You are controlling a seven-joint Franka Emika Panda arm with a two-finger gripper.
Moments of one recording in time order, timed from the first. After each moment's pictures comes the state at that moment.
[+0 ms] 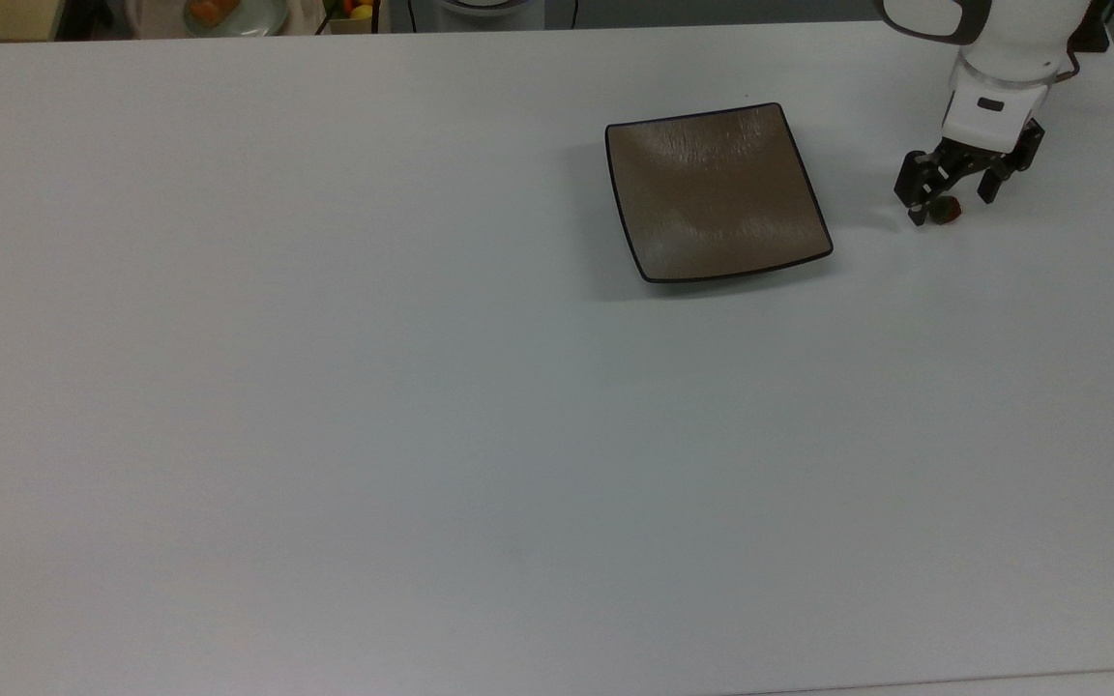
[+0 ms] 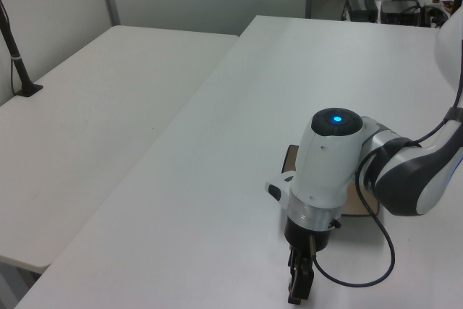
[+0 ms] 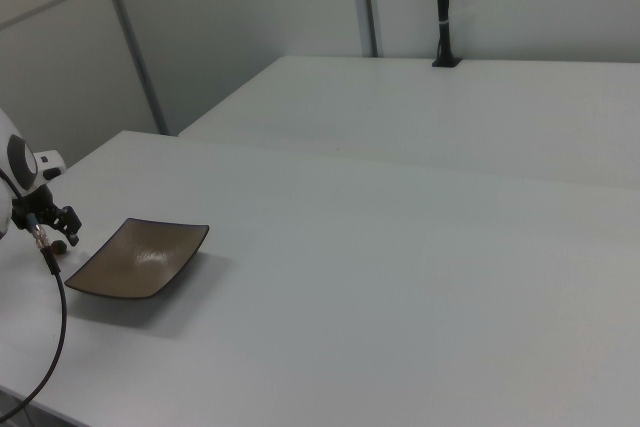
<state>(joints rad) 0.66 0.64 0.29 -1.52 -0.26 2.33 0.65</state>
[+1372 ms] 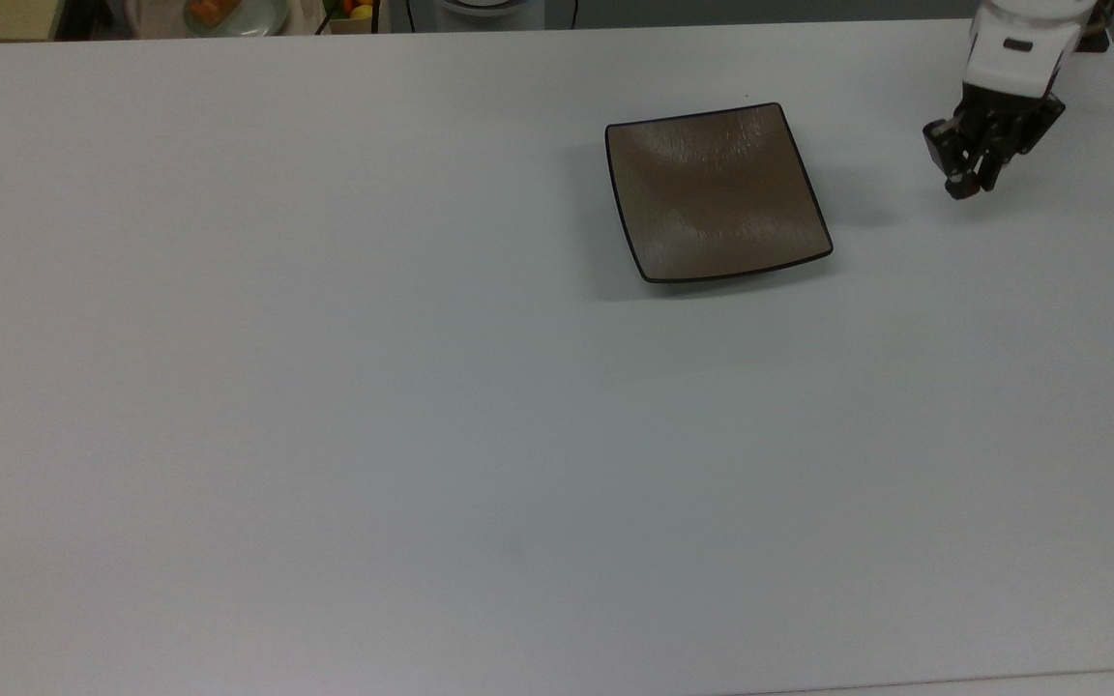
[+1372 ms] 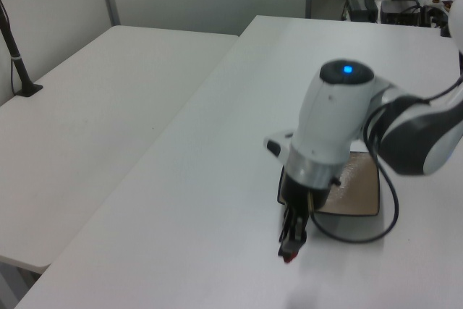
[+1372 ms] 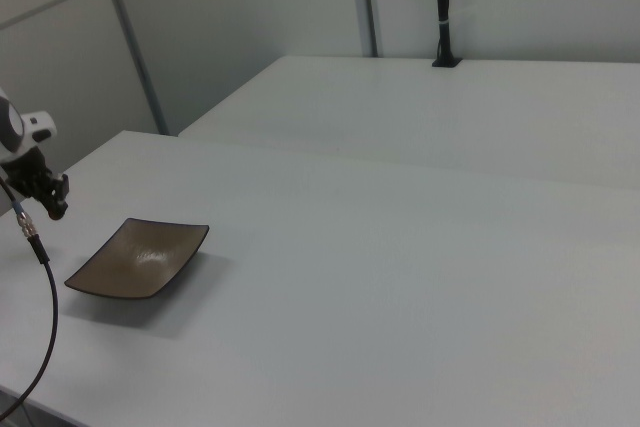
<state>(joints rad) 0.63 0.52 0.29 -1.51 -0.27 2.24 0.65</state>
